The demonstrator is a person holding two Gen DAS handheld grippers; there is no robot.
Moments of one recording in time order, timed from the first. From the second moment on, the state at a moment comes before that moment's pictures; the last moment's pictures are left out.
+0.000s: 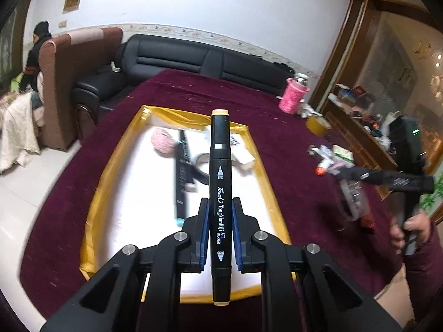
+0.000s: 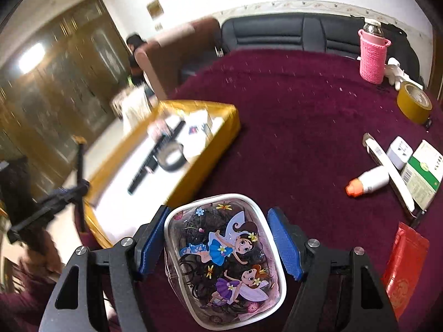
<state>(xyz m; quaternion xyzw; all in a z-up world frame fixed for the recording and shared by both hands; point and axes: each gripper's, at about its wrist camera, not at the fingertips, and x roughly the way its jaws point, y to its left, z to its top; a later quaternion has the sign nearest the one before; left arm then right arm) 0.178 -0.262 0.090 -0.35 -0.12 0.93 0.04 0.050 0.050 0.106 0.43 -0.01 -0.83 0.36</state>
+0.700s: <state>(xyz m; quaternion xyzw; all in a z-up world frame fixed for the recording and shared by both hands) 0.070 -0.319 0.051 -0.46 -0.12 0.88 -0.03 -0.027 -0.089 0.098 0.47 -0.14 -0.77 0.41</state>
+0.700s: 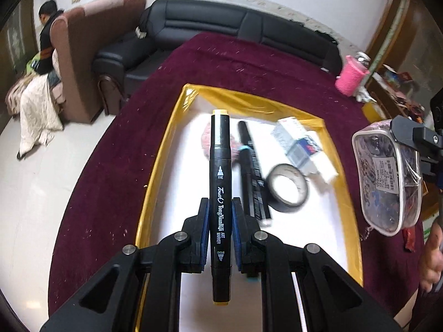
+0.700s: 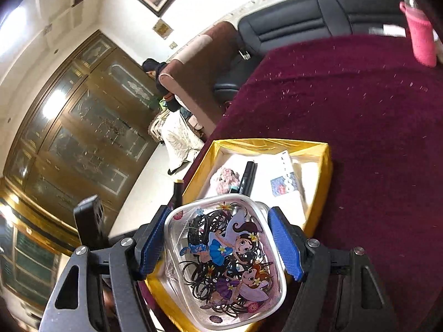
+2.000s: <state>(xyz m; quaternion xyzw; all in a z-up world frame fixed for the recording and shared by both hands) 0.125 -0.344 0.087 -0.38 -0.17 0.91 -0.02 -0.047 -0.156 0.056 0.53 -0.20 -0.70 0.44</state>
